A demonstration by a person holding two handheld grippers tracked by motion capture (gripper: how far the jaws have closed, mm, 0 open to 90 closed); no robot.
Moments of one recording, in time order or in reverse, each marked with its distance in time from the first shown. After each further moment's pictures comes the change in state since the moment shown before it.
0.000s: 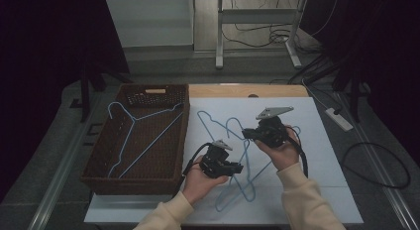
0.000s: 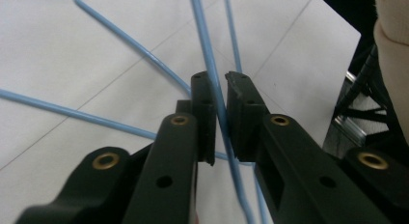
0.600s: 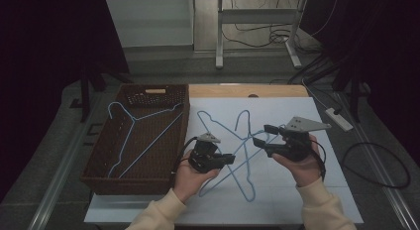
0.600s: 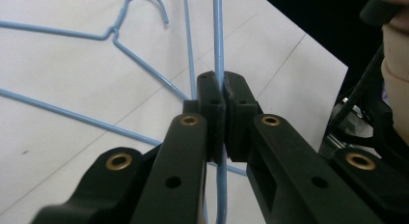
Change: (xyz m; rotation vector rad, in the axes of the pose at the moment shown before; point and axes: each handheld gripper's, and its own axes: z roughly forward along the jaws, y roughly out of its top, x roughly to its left) left arm 0.003 0.003 -0.044 -0.122 0.016 -0.002; right arm 0.010 -0.033 -0.062 -0.277 0.000 -0.005
